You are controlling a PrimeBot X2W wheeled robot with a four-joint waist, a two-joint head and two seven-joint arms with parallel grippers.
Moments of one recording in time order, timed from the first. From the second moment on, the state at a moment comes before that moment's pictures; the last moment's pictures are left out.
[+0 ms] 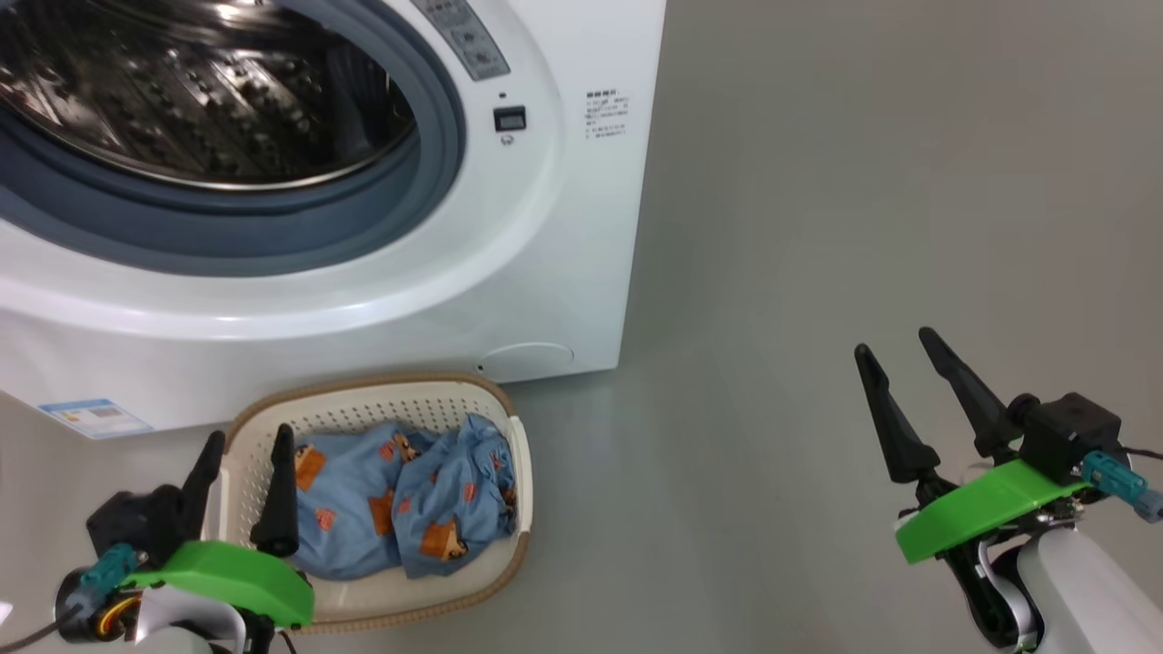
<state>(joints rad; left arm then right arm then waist) -0.26 0.29 -0.26 0.45 -0.55 0.06 -0.21 -0.25 -0.27 0.25 0.29 0.44 0.13 -0.25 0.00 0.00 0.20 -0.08</state>
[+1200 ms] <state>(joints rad) -0.77 0.24 -0.36 1.11 -0.54 -0.08 -0.18 -0.47 -0.23 0.26 0.21 0.44 0.13 -0.25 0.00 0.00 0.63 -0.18</state>
